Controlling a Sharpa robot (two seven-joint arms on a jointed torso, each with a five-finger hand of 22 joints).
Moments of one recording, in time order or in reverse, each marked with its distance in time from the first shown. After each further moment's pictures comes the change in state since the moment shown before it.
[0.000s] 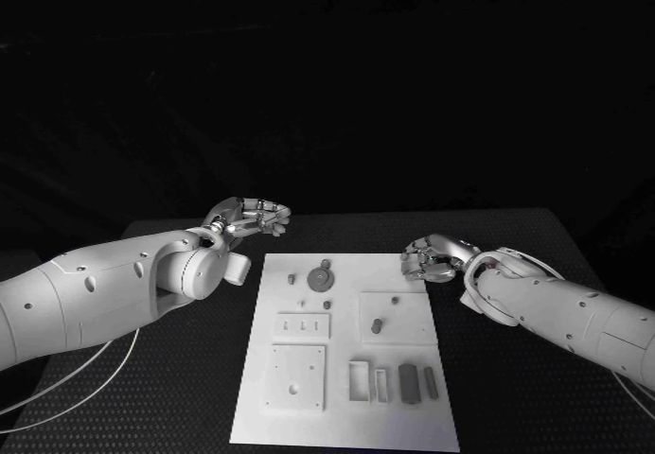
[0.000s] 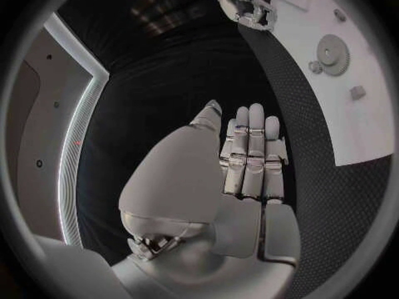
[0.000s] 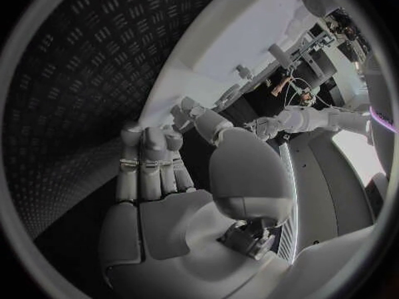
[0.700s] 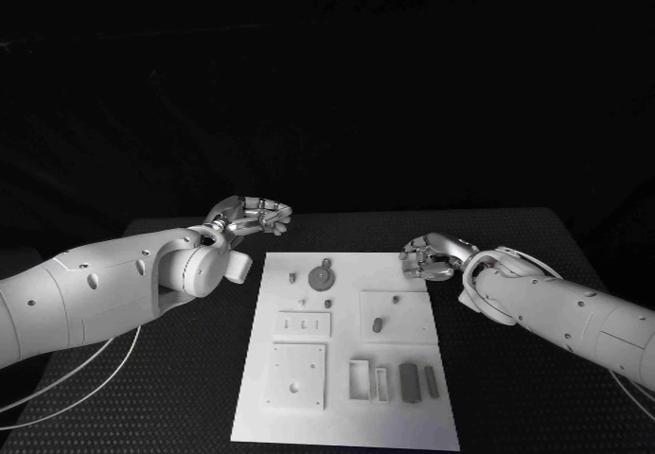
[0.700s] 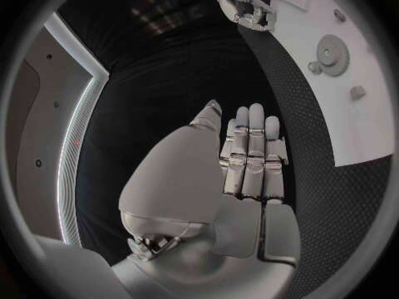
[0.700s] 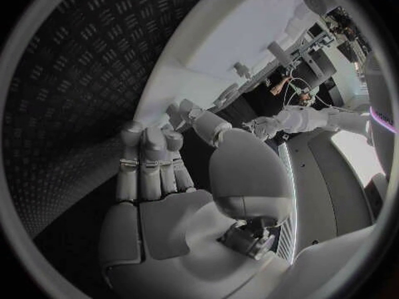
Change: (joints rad) left arm 0.000 0.003 0.000 -0.008 0.000 0.008 -0.005; left_hand 0.000 0.000 0.000 0.000 0.000 0.000 0.000 0.000 0.001 0.000 0.000 0.000 0.000 0.000 0.000 0.000 0.000 0.000 0.000 0.000 0.000 0.000; right arm 0.000 0.007 0.000 0.003 0.000 -0.006 -0.001; right_hand -0.014 0.014 0.040 -0.004 -0.022 0.002 -0.002 0.027 0.008 0.006 -0.002 0.004 -0.005 0.007 -0.006 0.002 0.000 0.000 0.000 0.000 0.000 0.004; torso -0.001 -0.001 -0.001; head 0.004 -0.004
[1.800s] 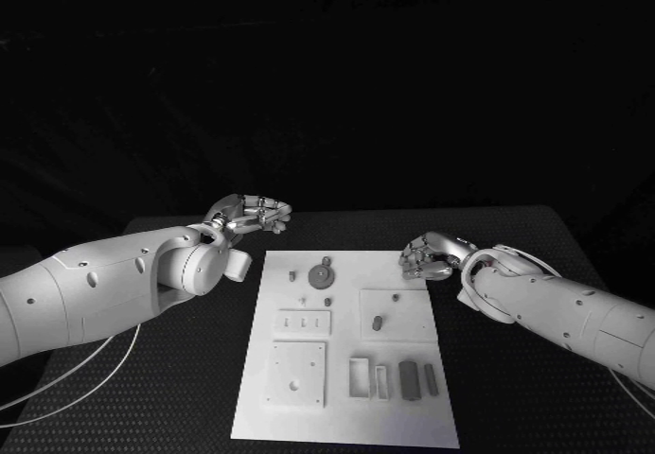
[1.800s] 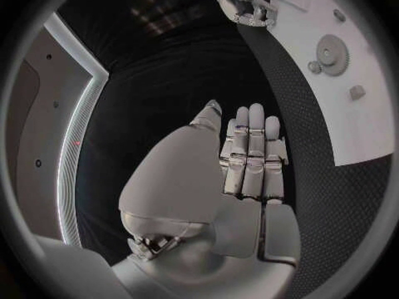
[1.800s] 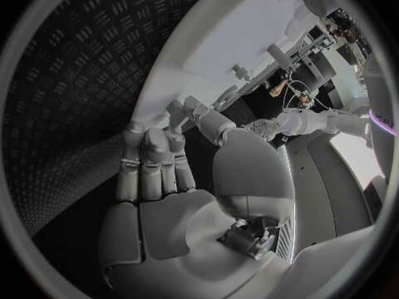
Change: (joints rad) left arm 0.000 0.000 0.000 -0.001 0.000 0.001 -0.002; left_hand 0.000 0.000 0.000 0.000 -0.004 0.000 0.000 0.000 0.001 0.000 0.000 -0.004 0.000 0.000 0.000 0.000 0.002 -0.004 0.000 0.000 0.000 -0.001; right arm 0.000 0.000 0.000 0.008 -0.022 0.002 -0.006; right_hand -0.016 0.018 0.012 0.001 -0.004 0.163 -0.061 0.050 0.043 0.012 -0.048 0.014 -0.002 0.013 -0.039 0.013 0.004 0.015 0.015 -0.011 0.015 0.001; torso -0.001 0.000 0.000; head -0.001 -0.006
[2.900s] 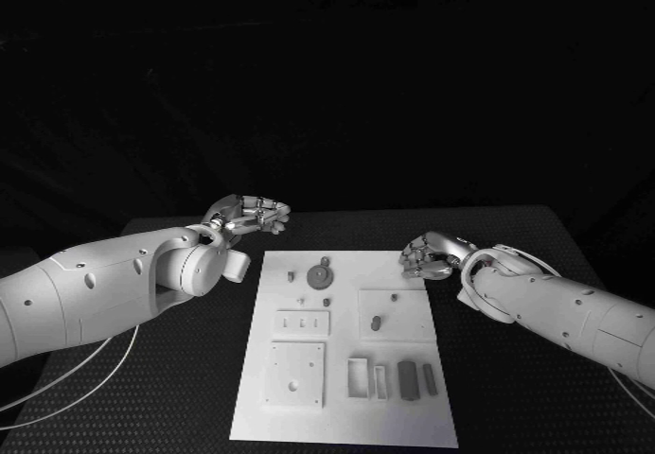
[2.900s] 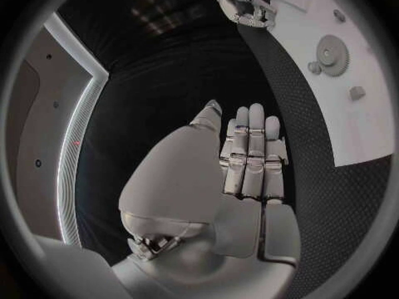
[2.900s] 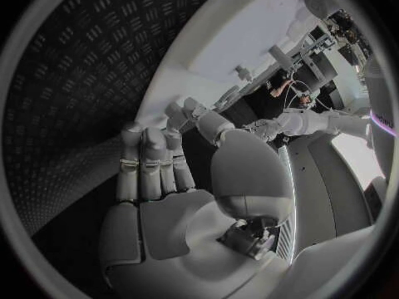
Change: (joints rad) left arm 0.000 0.000 0.000 0.000 0.000 0.000 -0.001; left_hand 0.000 0.000 0.000 0.000 0.000 0.000 0.000 -0.004 0.000 0.000 0.000 0.000 0.000 0.000 0.000 0.000 0.001 0.000 0.000 0.000 0.000 -0.001; right arm 0.000 -0.004 0.000 -0.001 -0.002 -0.004 -0.005; right_hand -0.002 -0.031 -0.062 -0.004 0.033 -0.056 0.077 -0.074 -0.002 -0.038 0.037 -0.011 0.001 -0.030 0.029 -0.003 0.002 -0.020 -0.015 0.004 -0.006 0.000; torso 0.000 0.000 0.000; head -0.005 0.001
